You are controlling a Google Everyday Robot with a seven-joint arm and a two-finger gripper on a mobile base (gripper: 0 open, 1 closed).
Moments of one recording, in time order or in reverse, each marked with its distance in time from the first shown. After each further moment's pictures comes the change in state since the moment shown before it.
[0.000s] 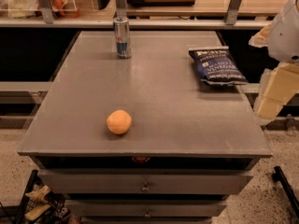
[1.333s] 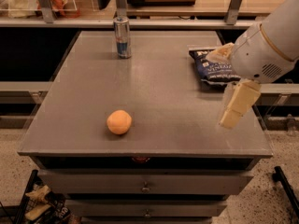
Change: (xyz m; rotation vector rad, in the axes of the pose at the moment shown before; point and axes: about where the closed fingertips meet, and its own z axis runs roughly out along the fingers) arm -0.059 0.016 0.050 -0.117 -0.302 -0.114
